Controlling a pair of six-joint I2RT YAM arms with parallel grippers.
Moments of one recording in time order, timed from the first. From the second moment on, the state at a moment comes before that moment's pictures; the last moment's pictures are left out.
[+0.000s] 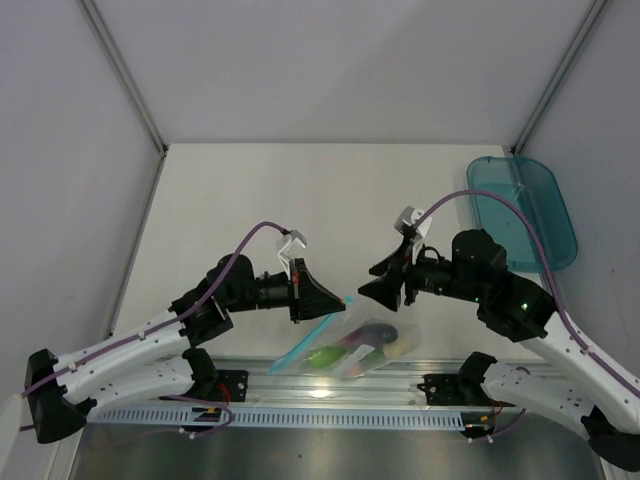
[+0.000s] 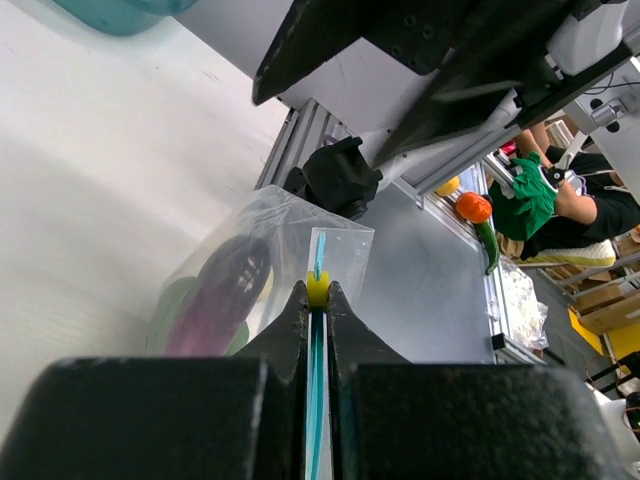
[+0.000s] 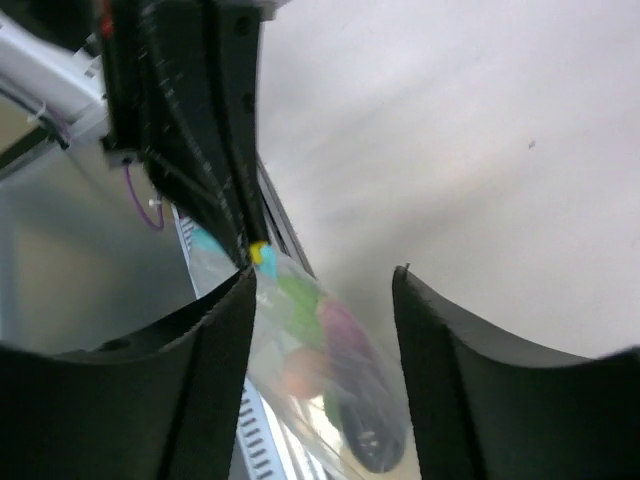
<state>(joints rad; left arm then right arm) -0.97 0.84 0.66 0.11 0.45 -0.63 0.86 0.81 1.03 -0.49 -0.33 0.22</state>
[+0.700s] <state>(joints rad) -0.97 0.81 0.66 0.15 0.53 -0.63 0.83 1.01 1.10 -0.60 -0.73 0.05</state>
